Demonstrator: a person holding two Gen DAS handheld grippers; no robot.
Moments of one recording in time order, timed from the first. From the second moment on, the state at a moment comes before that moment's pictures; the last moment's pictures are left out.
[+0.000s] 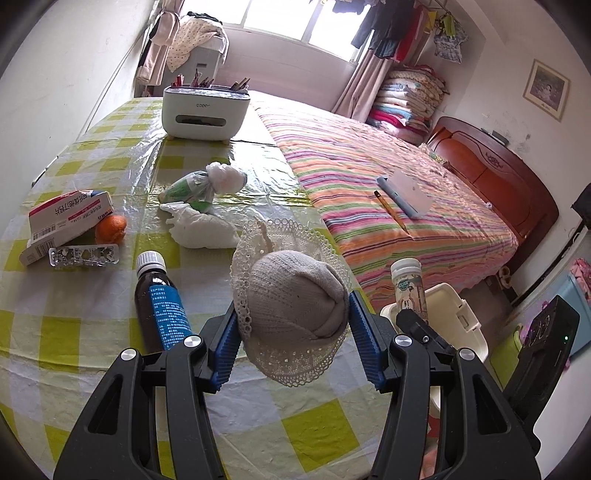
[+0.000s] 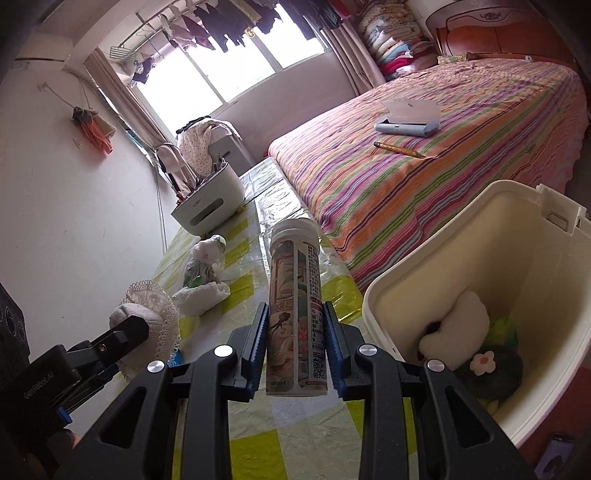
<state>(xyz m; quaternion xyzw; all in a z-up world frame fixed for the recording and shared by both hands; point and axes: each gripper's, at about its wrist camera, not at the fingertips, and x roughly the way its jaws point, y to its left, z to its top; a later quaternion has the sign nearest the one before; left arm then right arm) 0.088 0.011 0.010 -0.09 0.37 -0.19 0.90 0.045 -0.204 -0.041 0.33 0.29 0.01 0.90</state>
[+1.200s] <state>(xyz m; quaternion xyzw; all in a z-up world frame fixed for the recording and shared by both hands) 0.069 -0.102 0.003 -0.03 0.38 -0.28 0.88 -0.047 -0.307 -0.052 0.52 0.08 -0.12 0.84</state>
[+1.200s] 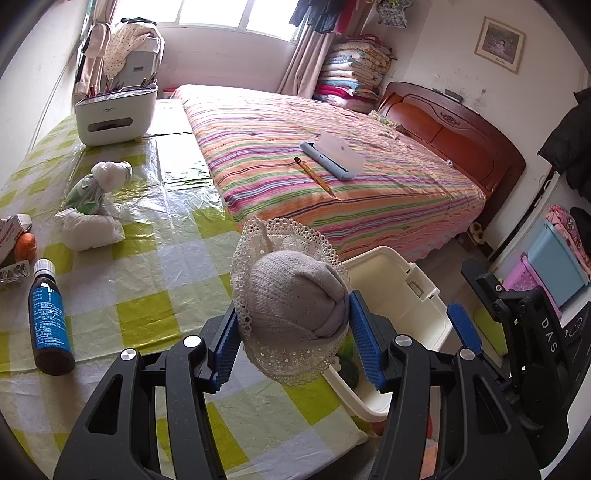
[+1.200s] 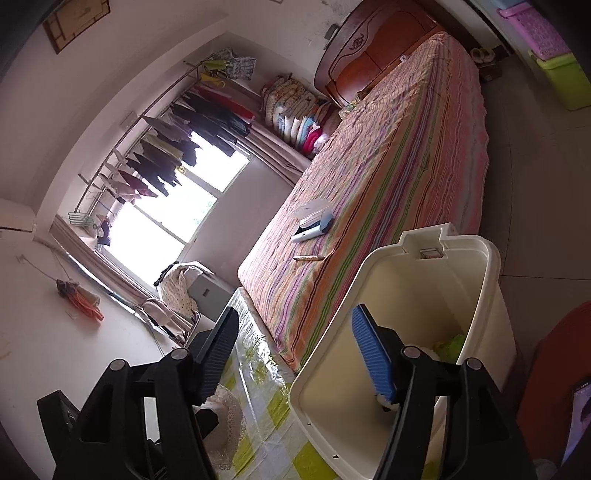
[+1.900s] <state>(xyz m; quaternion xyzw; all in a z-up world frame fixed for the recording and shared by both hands) 0.077 -0.164 -0.021 0.01 0.40 -0.33 0.86 -0.057 -0.322 -0.063 0.56 0.07 -0.09 0.82</state>
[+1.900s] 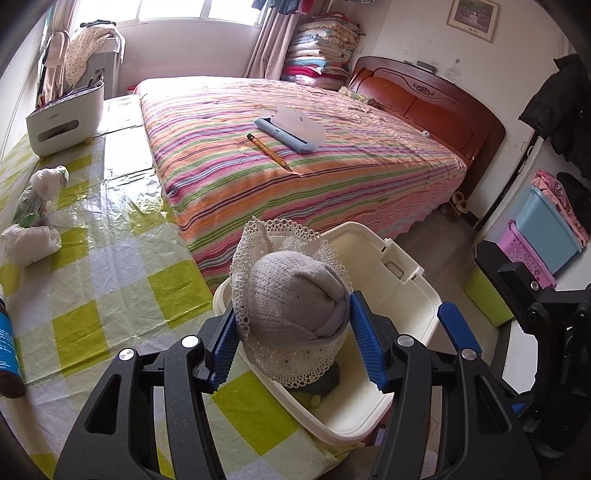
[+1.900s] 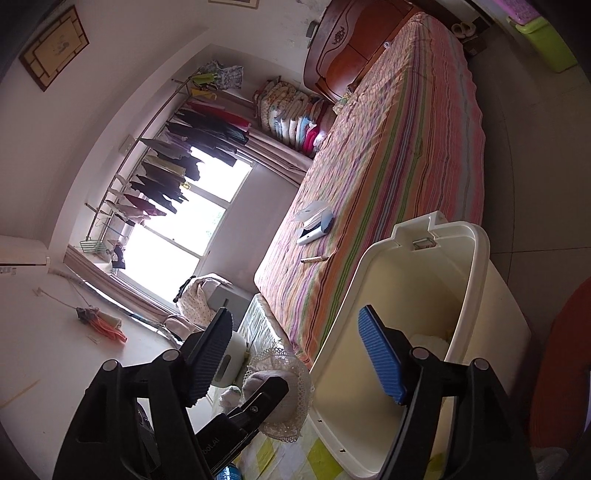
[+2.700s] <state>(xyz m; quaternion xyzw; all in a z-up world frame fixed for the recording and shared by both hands) 0.100 -0.068 0.009 -0.07 0.37 -0.21 0.90 -0.036 -0.293 -0.047 0.49 0.11 -0.08 0.86</state>
